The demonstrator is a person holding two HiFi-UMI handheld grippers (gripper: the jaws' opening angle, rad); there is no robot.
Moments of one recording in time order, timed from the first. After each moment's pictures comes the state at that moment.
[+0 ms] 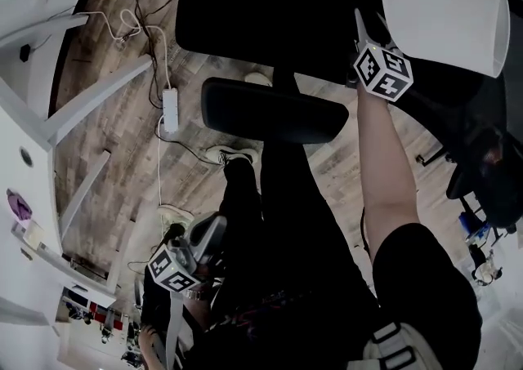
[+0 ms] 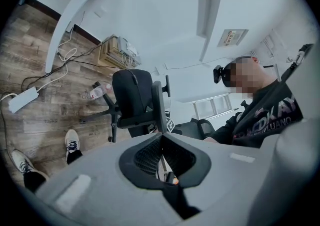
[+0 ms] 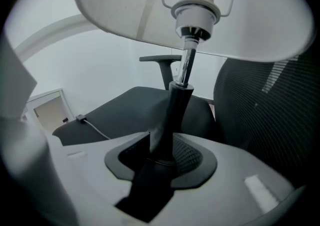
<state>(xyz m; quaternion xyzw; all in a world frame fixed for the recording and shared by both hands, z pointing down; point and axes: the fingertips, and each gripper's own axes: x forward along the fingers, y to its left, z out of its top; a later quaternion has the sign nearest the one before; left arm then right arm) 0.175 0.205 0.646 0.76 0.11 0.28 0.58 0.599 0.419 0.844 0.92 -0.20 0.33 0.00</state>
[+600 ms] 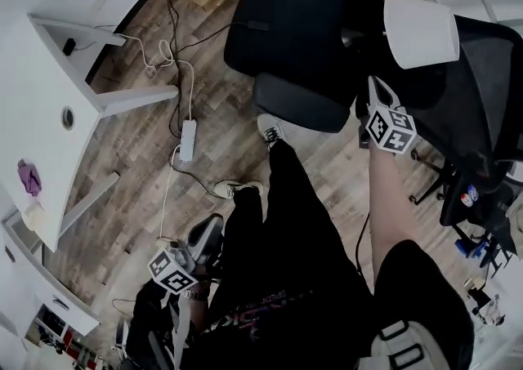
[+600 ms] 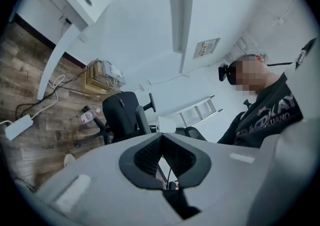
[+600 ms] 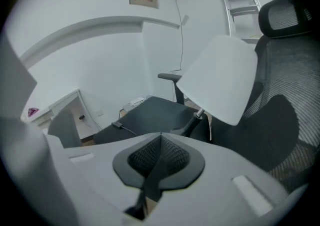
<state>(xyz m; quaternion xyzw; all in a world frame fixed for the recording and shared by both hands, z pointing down) 0.122 0.147 0.576 0.82 0.13 0.18 0.53 0.501 0.422 0.719 0.91 -0.24 0.34 0.04</state>
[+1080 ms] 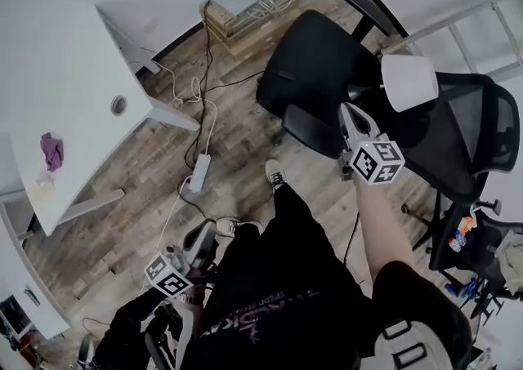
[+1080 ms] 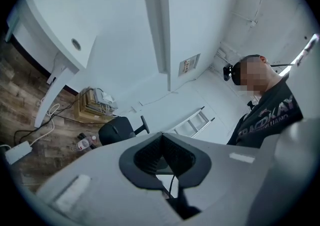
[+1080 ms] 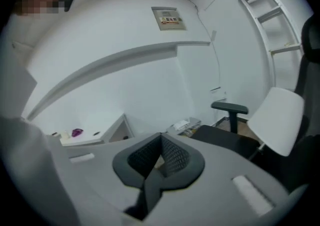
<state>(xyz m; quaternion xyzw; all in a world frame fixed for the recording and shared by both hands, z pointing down) 0.079 0.089 0.508 0.87 0.11 0.07 0.48 0.438 0.258 0.554 0.87 -0.42 0.24 -0.03</state>
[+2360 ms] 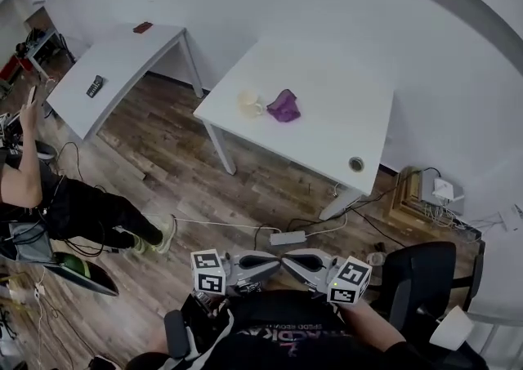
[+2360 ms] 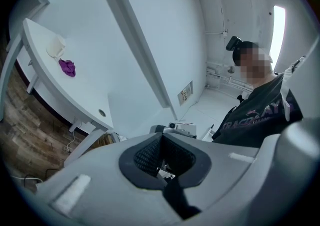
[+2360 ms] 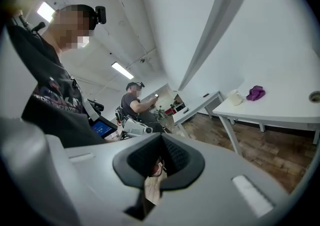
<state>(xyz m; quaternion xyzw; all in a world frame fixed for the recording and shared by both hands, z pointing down) -0.110 0.006 0.440 0.91 -0.05 -0.08 0.40 -0.108 0.000 0.441 0.17 -0.94 0.28 -0.01</state>
